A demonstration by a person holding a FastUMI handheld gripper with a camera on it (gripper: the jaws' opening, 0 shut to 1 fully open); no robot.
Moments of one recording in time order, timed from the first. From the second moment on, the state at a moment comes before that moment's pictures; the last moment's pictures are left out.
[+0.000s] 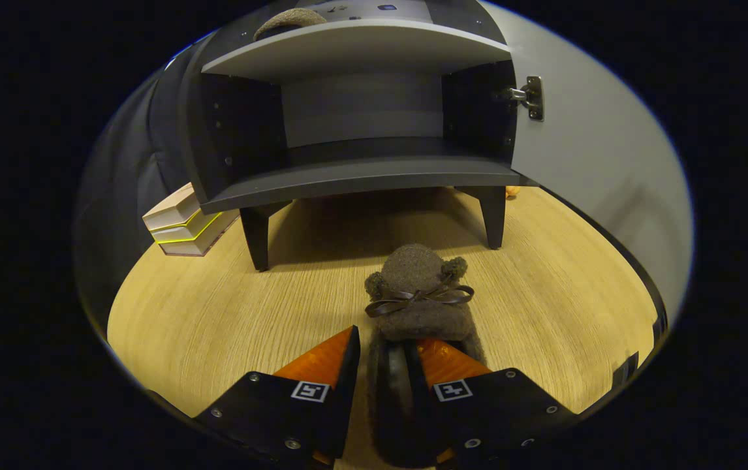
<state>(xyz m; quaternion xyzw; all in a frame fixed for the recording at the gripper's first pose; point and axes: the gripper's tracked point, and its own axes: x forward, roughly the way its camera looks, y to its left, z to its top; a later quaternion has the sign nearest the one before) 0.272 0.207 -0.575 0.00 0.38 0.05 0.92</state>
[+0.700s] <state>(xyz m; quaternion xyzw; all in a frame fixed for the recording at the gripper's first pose) 0.296 0.199 -0.525 0.01 0.36 0.03 0.93</state>
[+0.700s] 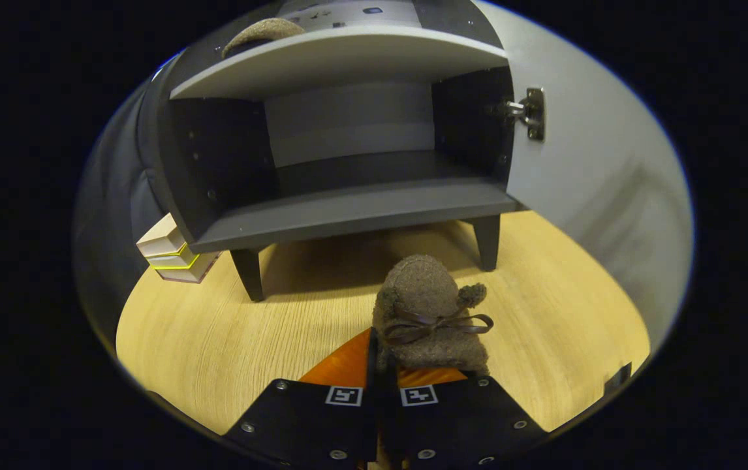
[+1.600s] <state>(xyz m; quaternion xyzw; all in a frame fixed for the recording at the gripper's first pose) 0.359 0.224 -0.225 -0.03 0.18 0.06 0.98</state>
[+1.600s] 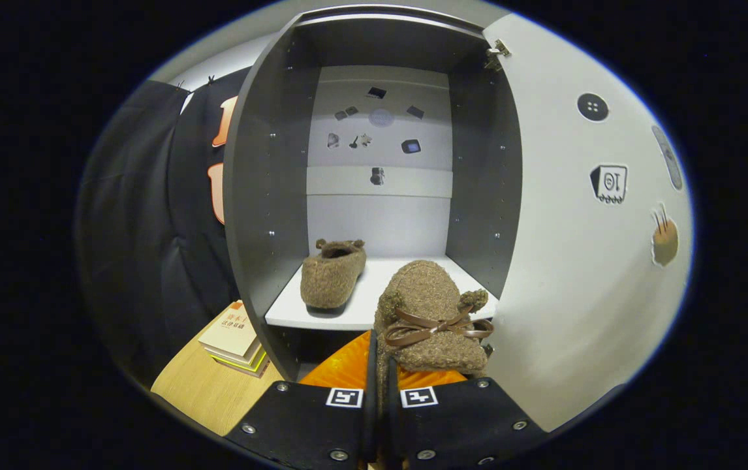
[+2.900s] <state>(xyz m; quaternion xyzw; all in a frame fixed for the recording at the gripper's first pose) 0.578 0.239 -0.281 -0.04 0.25 0.11 0.96</state>
